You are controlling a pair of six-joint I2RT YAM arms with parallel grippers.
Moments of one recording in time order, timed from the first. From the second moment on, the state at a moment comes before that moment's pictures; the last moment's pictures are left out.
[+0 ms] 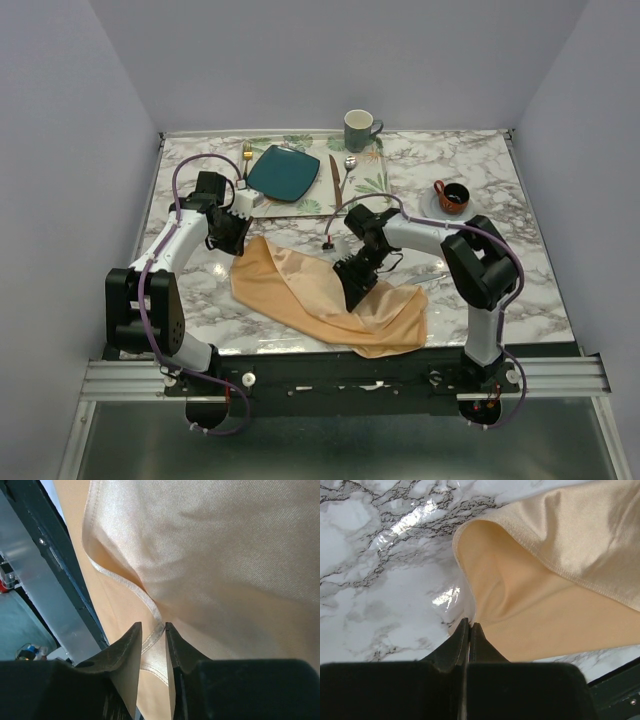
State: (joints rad) left arm -0.08 1.49 1.07 -0.76 0.31 0.35; right arm 0.68 1.94 1.23 -0.81 -0.74 -0.20
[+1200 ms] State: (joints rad) left arm -0.07 1.49 1.06 -0.76 0.31 0.35; right arm 0.63 2.04 1.24 -0.92 -0.88 -0.18
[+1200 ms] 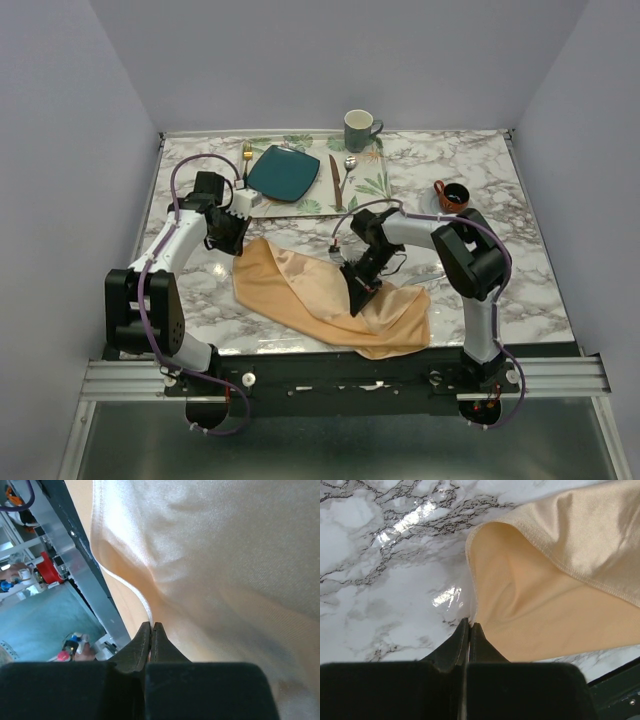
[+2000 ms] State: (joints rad) left arm -0.01 1.26 1.49 -0.80 0.26 0.30; right arm 0.41 1.49 1.67 -0.91 -0.40 -0.37
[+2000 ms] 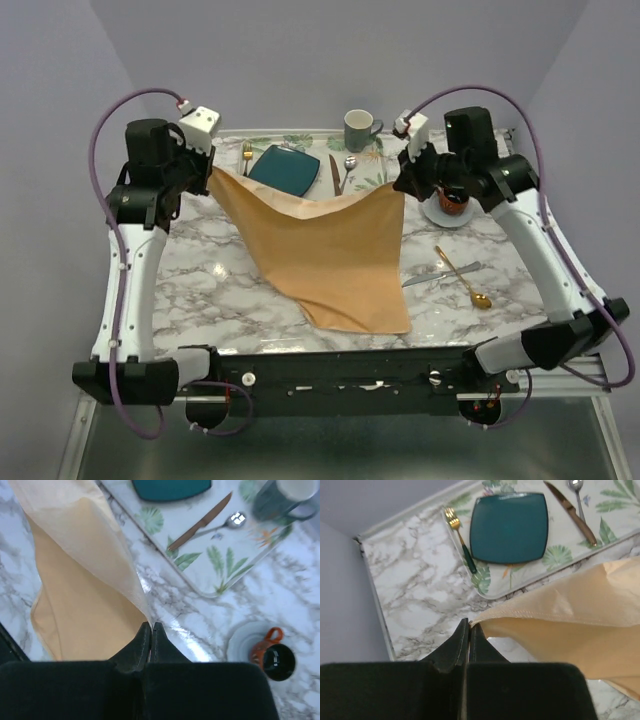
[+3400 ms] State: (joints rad) left arm -0.01 0.68 1.45 -0.77 0.25 0.36; right arm 0.41 1.09 1.85 -0.93 -0.34 -0.16
